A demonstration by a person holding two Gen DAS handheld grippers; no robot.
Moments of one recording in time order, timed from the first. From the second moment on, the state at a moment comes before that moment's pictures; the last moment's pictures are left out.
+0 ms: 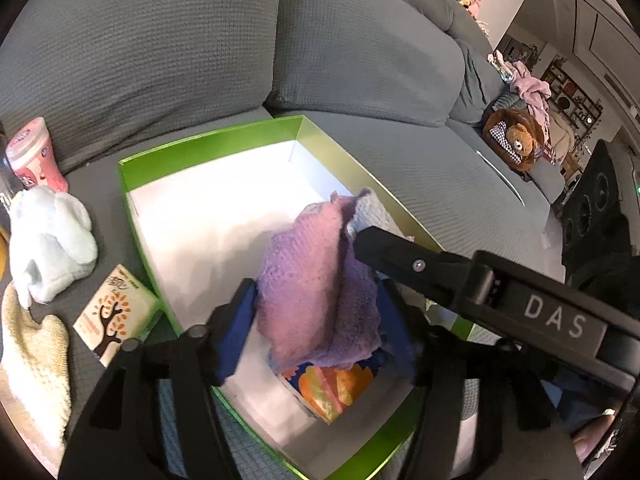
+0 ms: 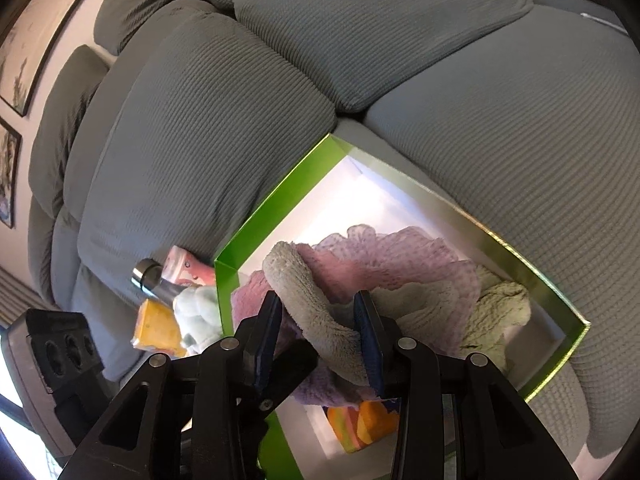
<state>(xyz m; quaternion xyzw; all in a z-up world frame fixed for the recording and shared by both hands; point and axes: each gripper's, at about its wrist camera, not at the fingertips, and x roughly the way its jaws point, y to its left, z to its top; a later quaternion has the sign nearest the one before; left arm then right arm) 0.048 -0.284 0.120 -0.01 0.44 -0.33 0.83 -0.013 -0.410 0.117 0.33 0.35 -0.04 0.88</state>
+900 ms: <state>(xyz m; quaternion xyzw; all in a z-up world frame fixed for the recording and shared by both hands) -0.007 -0.074 0.164 -0.12 0.35 -0.23 0.90 -0.056 -0.315 0.199 0.17 0.26 -0.07 0.95</state>
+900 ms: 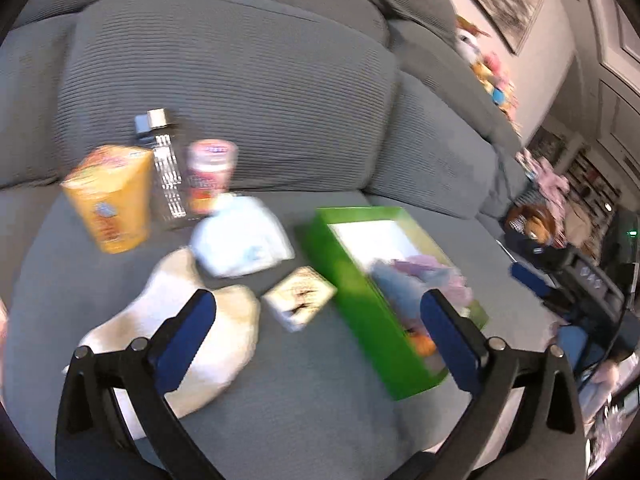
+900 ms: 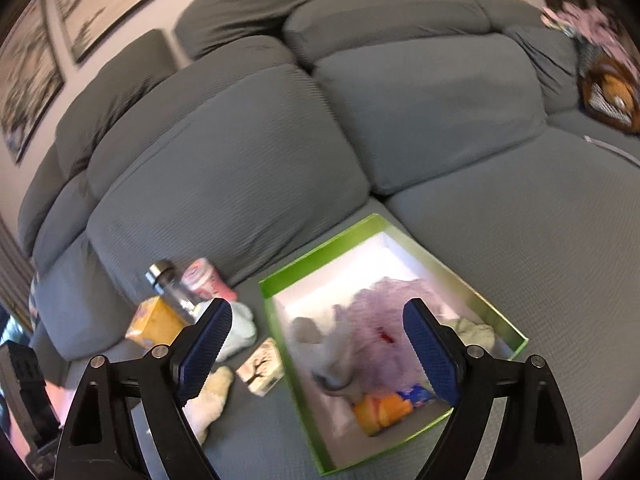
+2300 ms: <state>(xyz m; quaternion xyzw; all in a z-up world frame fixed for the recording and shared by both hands) -0.011 0.079 0.083 -0.21 0.40 -0.04 0.89 0.075 -0.202 0.043 0.13 0.45 -0.20 0.86</state>
